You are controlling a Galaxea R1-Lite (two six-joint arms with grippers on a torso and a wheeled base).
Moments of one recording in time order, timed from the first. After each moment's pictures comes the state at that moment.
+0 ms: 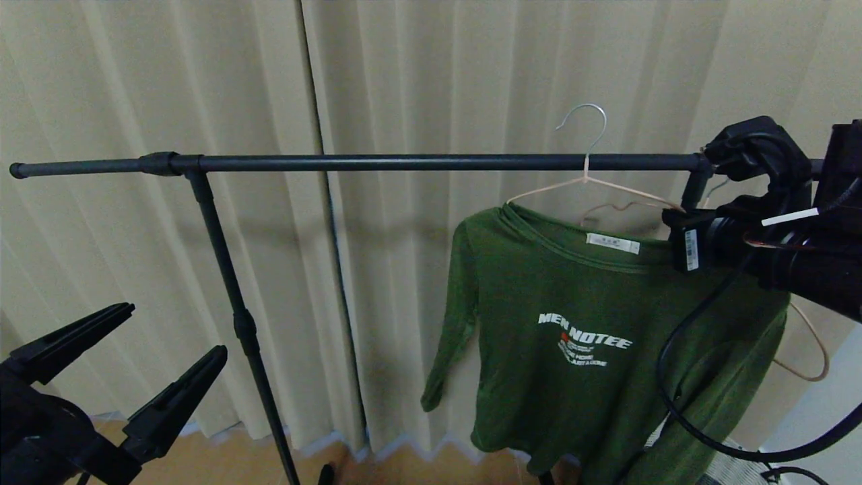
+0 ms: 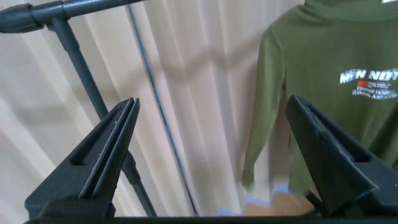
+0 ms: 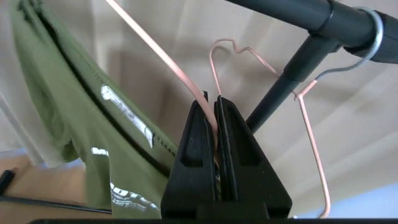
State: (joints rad) left arm -0.45 1.02 -0.09 -1.00 0.11 0.19; right arm 0.33 1.50 -0.90 -0.35 -0.33 -0.16
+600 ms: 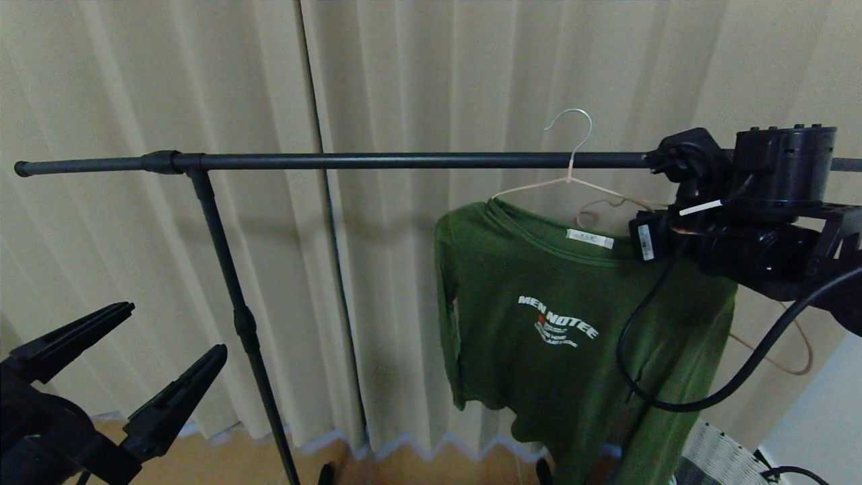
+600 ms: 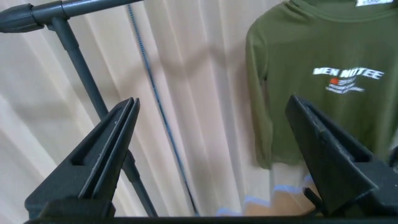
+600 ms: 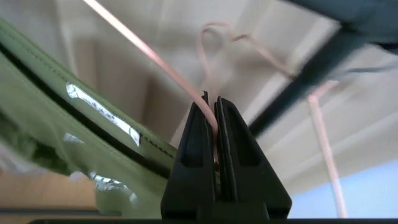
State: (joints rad) left arm -0.45 1.02 -0.09 -1.00 0.11 0.20; right arm 0.35 1.67 -1.02 -0.35 -0.44 -0.16
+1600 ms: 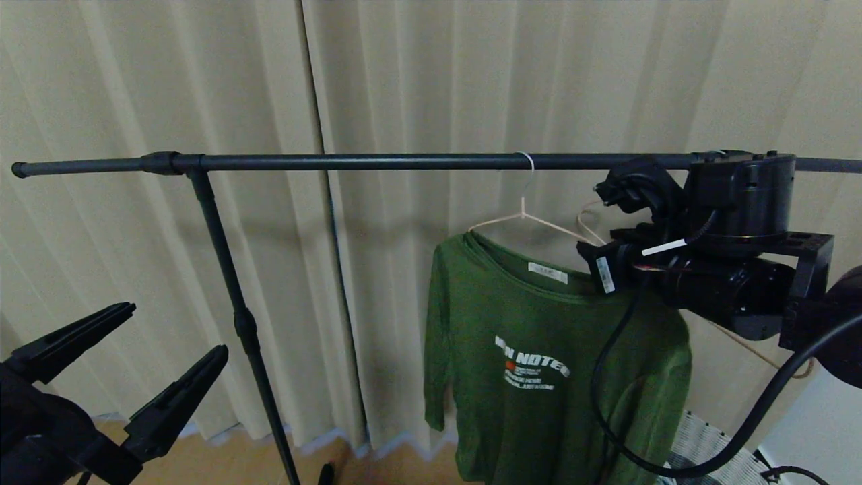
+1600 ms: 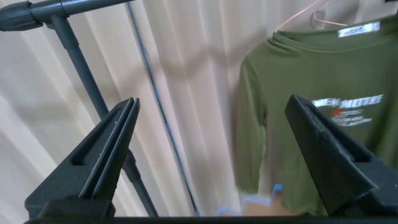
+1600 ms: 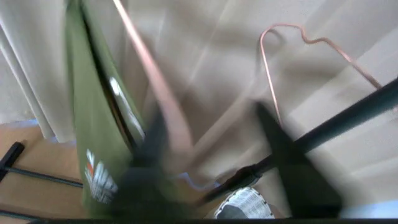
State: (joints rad) left arm -0.45 1.02 -0.09 -1.00 0.11 0.20; right arm 0.50 1.66 -0.95 -0.37 -0.44 -0.16
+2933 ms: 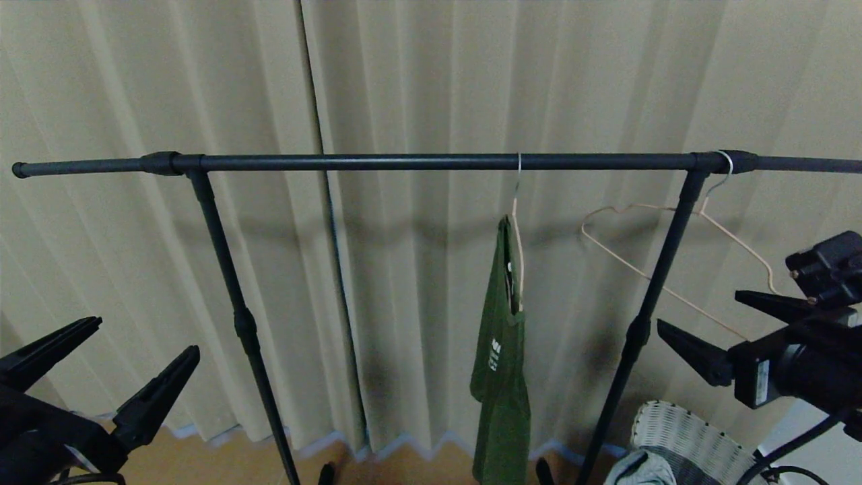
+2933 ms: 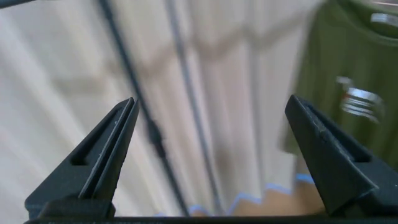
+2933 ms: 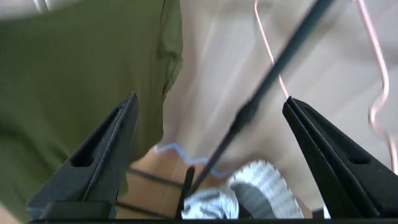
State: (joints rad) left arm -0.28 1.03 -0.05 -1.00 0.11 0.20; right arm 0.43 1.19 -0.44 -0.45 -0.26 -0.10
